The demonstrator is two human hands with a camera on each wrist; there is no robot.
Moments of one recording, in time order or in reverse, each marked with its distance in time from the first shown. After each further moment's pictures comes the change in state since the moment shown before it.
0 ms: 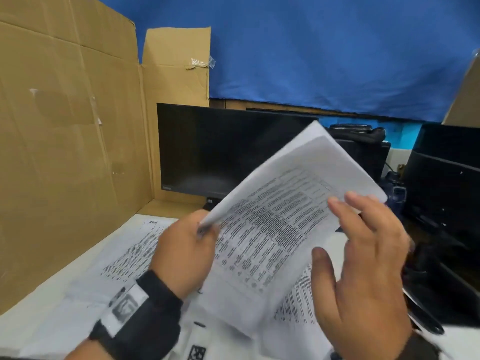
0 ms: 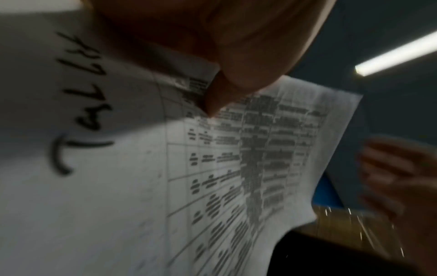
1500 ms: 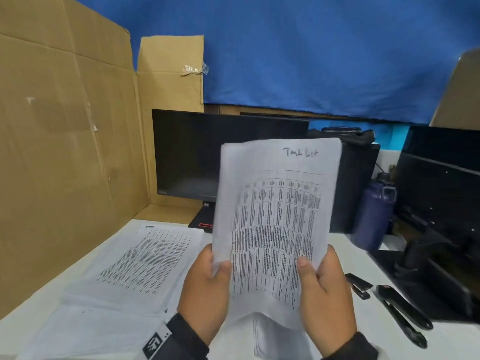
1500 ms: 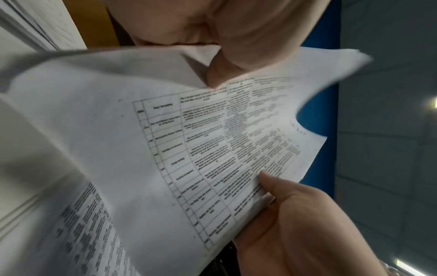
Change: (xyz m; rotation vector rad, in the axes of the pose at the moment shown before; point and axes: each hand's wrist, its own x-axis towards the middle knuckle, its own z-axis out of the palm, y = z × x) left_hand -0.045 -0.008 0.059 -0.497 -0.075 -0.182; right_hand -0.037 0.028 0.046 0.586 -0.156 0.708
